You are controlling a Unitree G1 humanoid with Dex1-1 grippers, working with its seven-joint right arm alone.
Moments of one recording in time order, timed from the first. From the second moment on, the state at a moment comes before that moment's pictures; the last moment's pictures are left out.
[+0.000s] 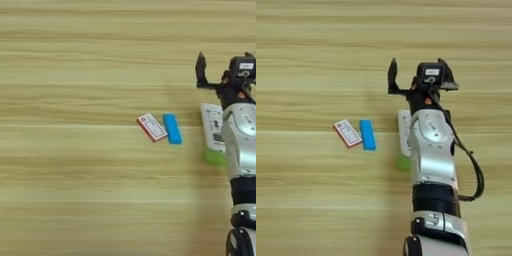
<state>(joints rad) -0.30 -0.31 -0.31 0.23 0.09 -0.09 0.09</state>
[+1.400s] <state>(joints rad) -0.24 -0.81 -0.57 1.26 0.37 -0.25 1.24</state>
